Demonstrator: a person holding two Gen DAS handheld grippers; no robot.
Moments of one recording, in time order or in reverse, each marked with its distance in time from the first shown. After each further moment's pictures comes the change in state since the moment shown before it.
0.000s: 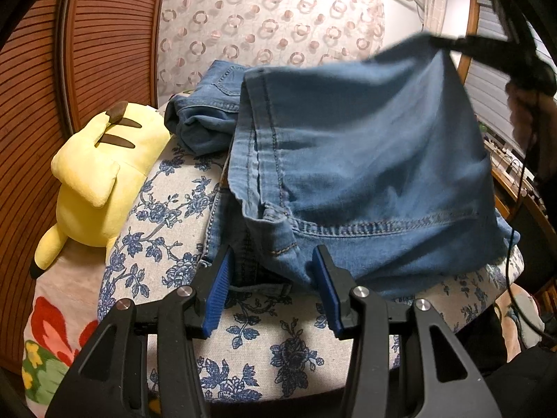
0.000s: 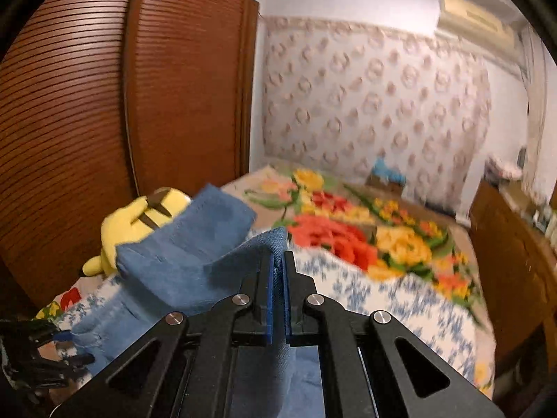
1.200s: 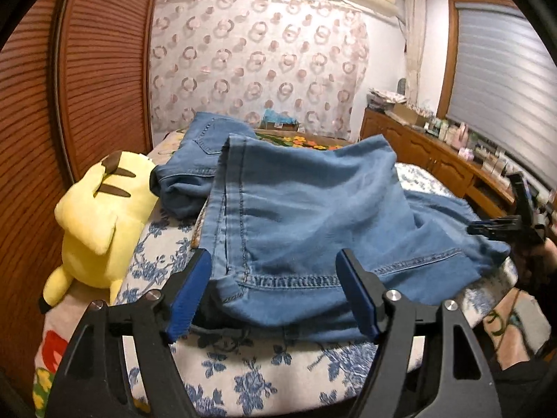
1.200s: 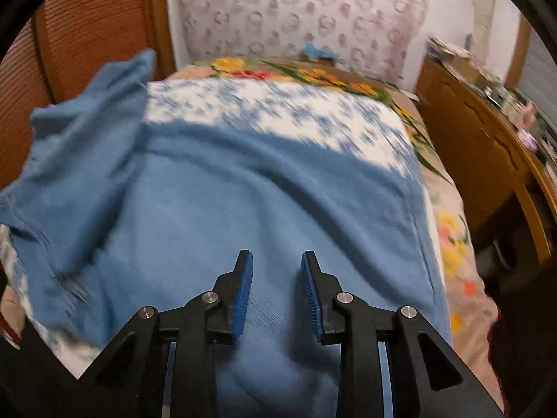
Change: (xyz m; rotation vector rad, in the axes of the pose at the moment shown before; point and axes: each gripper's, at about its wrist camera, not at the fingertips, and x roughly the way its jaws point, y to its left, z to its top) left arm -0.023 -0.036 0.028 0.082 -0.130 0.014; right arm -0.051 -0.140 -0.259 0.244 0.440 -0.195
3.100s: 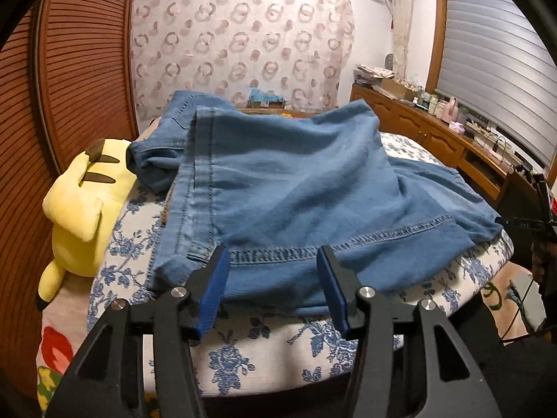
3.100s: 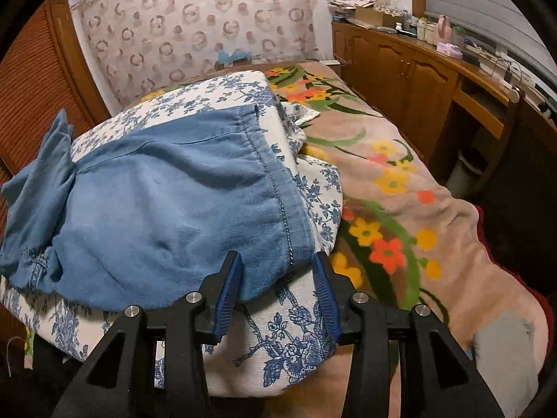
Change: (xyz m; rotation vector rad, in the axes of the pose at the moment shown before) left arm 0.005 -0.017 -0.017 0.044 0.089 -0.044; right arm -0.050 -0.082 -0.089 0.339 -0.025 -0.106
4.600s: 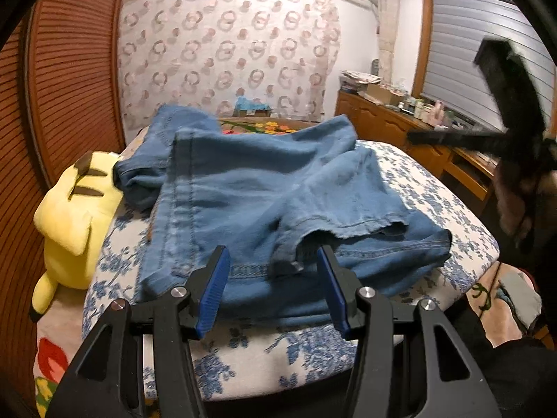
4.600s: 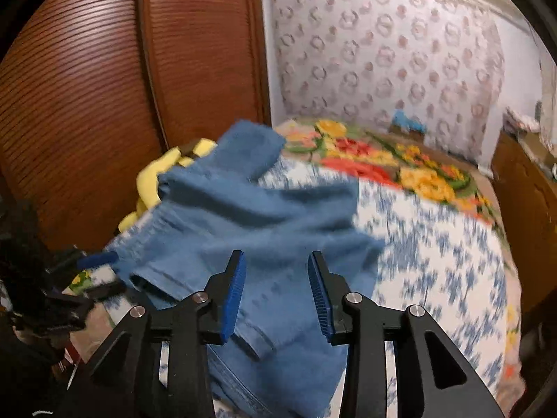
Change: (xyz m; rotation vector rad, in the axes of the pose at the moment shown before) left arm -0.011 -0.012 0.011 0.029 -0.036 -0.059; right arm -0.065 0.282 0.086 -0.513 -0.130 0.435
